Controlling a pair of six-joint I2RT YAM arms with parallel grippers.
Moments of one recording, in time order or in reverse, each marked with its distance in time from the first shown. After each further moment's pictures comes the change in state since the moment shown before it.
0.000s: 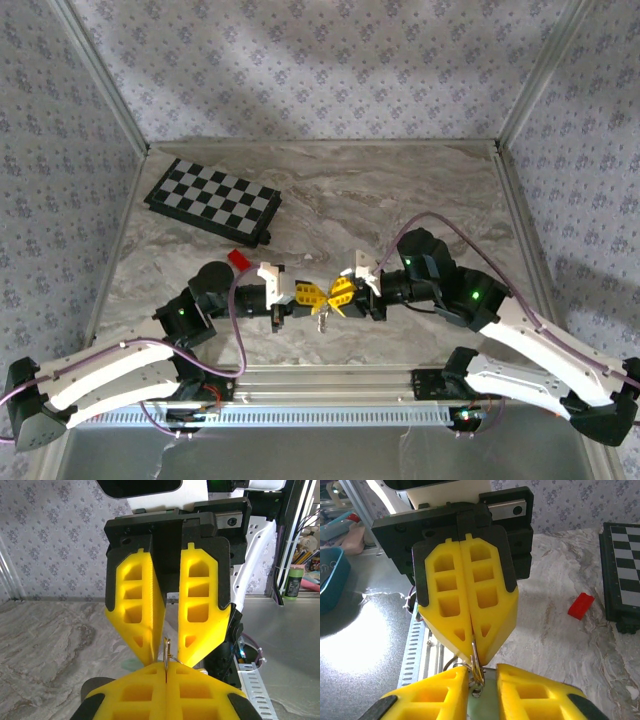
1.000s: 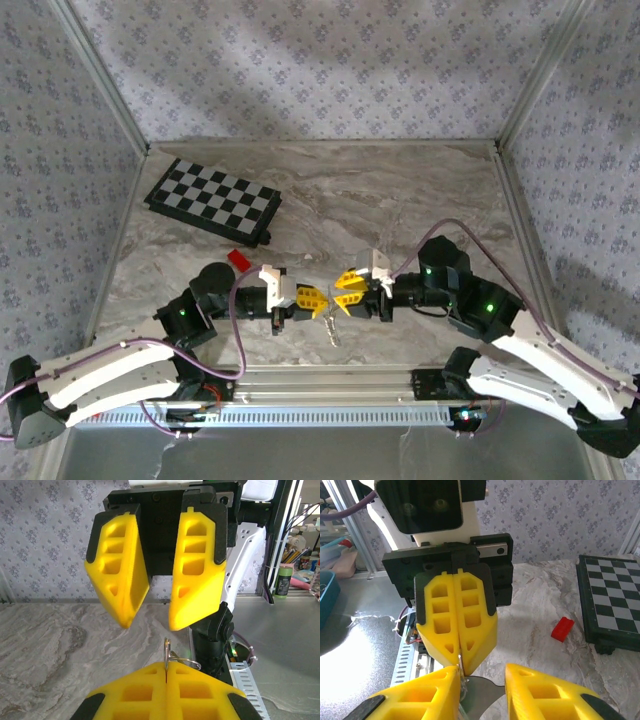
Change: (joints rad) left arm -0.016 0.004 0.000 0.002 0.020 0.000; right arm -0.006 -0.108 -0.069 0.111 0.033 0.042
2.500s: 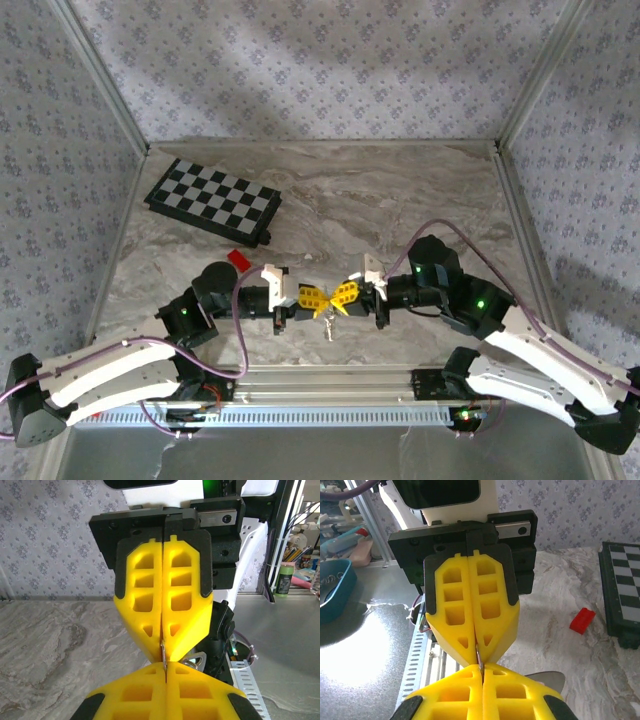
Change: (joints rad) left arm -0.003 0.014 0.005 -0.006 -0.008 0.000; right arm -0.002 0.036 -0.015 -0.015 -0.063 -0.019
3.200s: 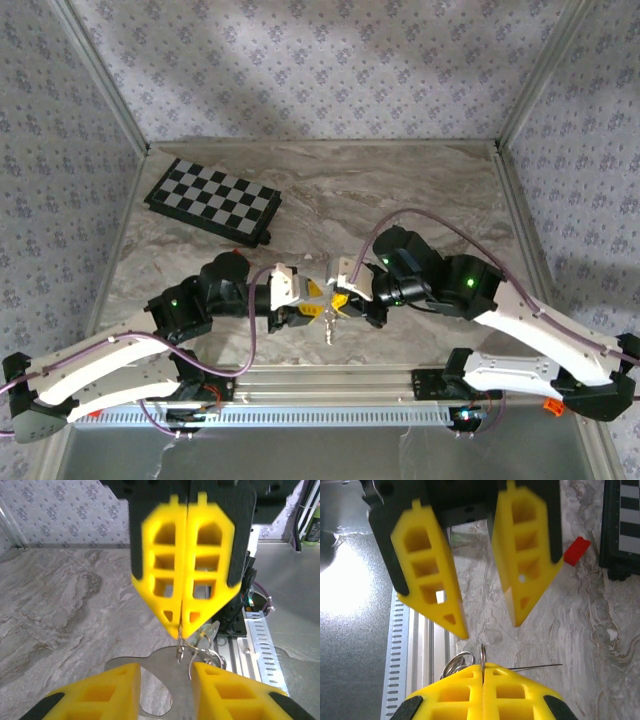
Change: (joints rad) left arm -0.019 0.027 0.186 -0.438 -0.117 0.140; right arm 0.131 0.227 0.357 -0.500 0.256 -0.129
